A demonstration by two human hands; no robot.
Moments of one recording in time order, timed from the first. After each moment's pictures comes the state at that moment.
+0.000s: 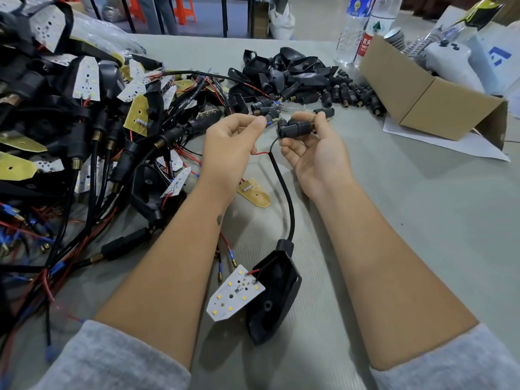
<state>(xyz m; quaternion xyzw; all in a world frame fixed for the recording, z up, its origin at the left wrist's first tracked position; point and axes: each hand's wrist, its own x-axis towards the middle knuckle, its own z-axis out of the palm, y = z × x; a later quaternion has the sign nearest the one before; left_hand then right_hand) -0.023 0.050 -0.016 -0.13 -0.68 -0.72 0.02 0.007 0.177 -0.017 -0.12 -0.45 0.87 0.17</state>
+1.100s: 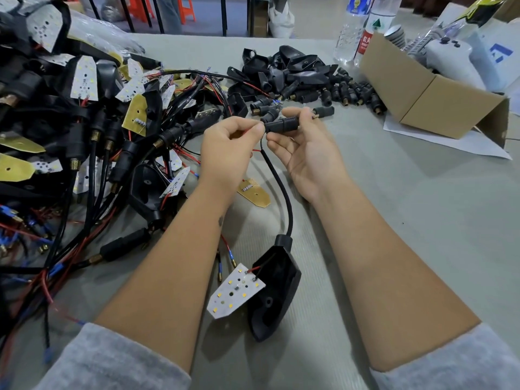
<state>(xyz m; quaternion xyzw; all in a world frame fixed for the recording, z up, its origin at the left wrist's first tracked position) -0.024 0.051 -0.021 -0.12 -0.70 -0.70 0.05 0.005 0.170 -0.018 -0.06 -0.47 0.87 0.16</state>
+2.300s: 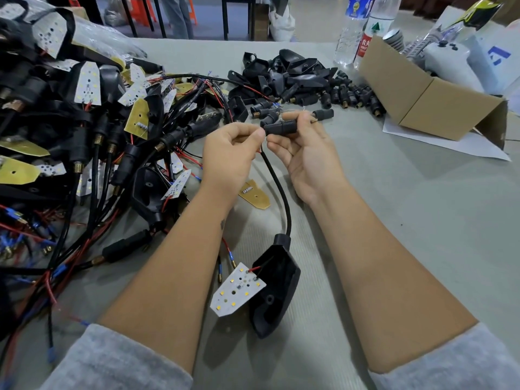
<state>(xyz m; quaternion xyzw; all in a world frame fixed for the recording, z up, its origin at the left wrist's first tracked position) -0.026 0.051 -0.026 -0.13 -0.70 -0.70 0.05 0.010 0.167 -0.016 -0.05 -0.47 0.87 0.17</state>
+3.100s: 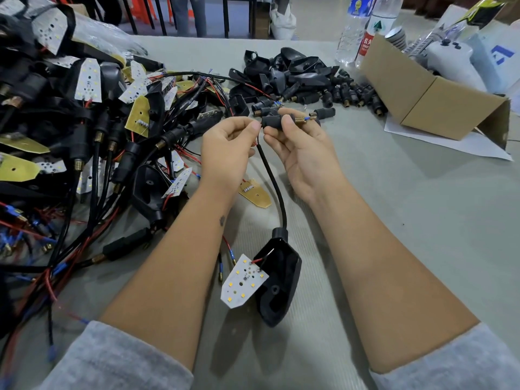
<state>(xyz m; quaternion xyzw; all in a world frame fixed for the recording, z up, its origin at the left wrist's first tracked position) -0.026 0.050 -0.022 -0.10 -0.66 -0.74 0.04 0.010 0.162 -0.013 -0.04 -0.46 0.87 0.15</state>
